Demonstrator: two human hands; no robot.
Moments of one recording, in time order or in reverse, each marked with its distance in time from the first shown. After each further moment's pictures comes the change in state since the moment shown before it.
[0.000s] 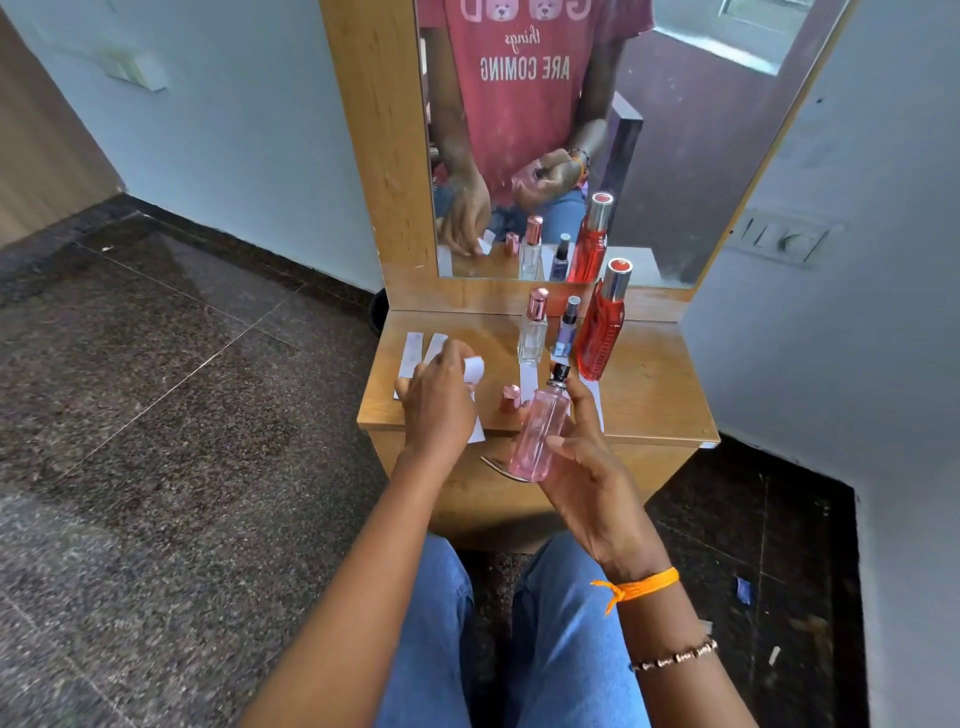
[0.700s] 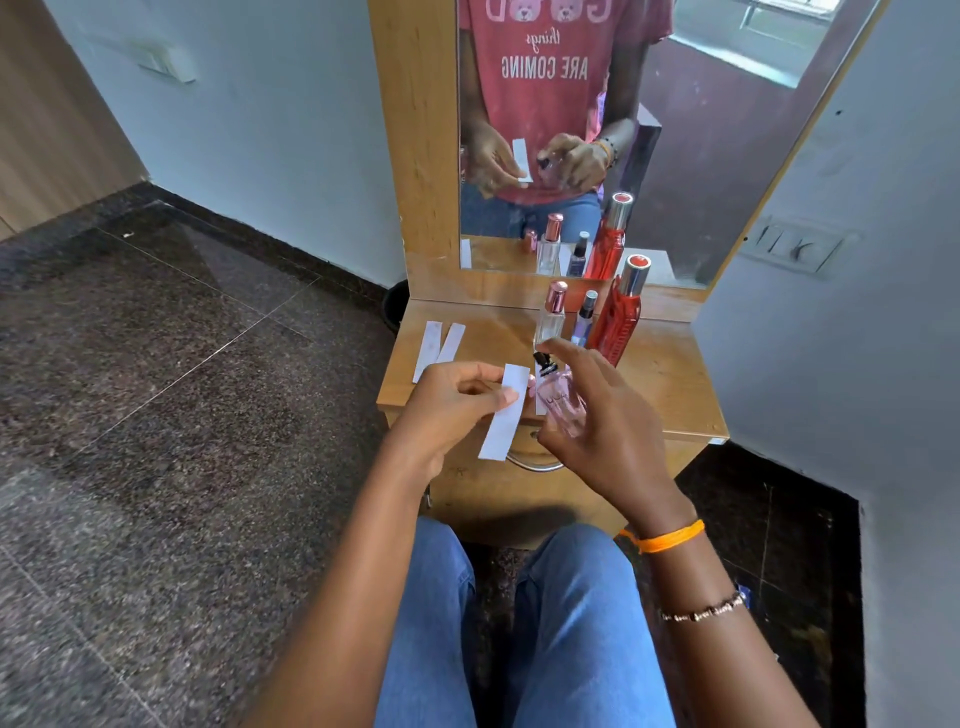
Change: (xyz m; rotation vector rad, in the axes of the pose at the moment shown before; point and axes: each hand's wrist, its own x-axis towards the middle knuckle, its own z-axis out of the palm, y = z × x) left_hand -0.040 0.014 -0.064 -0.754 -0.342 -0.264; right_hand 0.004 -0.034 0.018 -1.600 0.160 -0.479
